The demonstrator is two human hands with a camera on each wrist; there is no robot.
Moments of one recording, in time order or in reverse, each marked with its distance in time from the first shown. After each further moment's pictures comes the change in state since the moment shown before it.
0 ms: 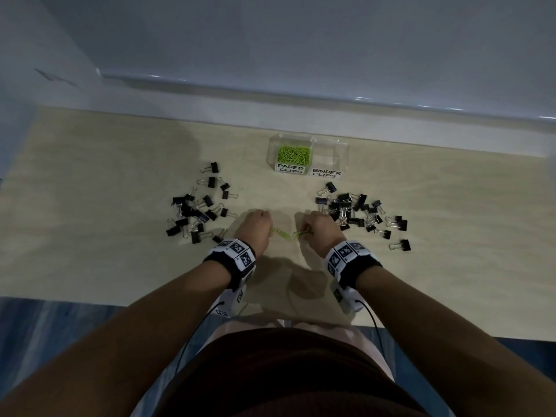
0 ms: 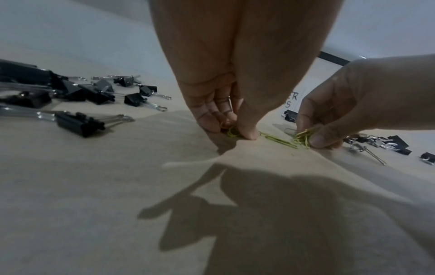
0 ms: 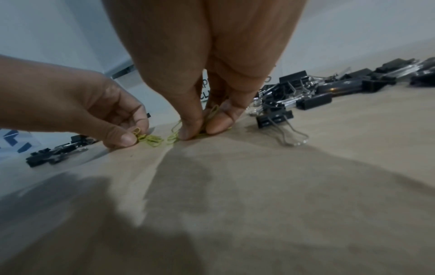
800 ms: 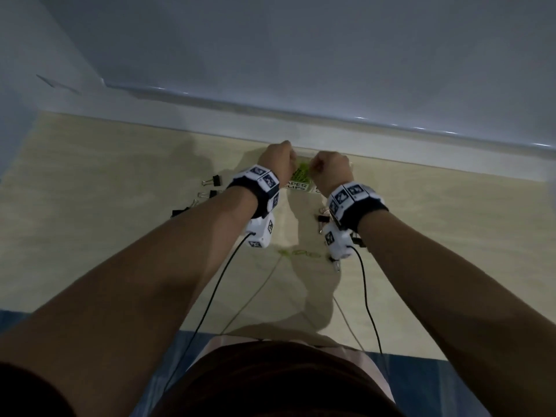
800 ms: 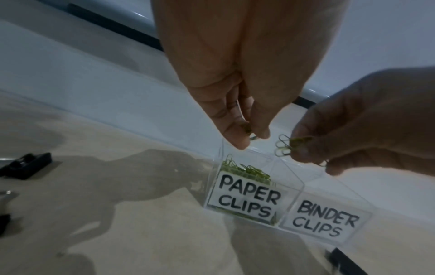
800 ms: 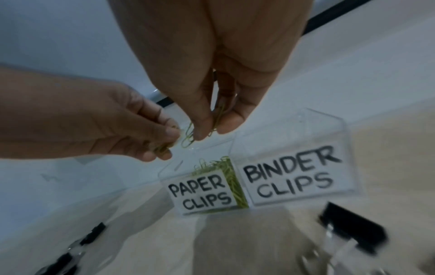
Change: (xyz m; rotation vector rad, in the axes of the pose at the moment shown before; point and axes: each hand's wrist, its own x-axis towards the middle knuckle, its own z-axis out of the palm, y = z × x) left_hand 0.113 0.039 -0.118 -0.292 0.241 -0.023; right_hand 0.099 -0.034 -0.101 0.100 0.364 0.109
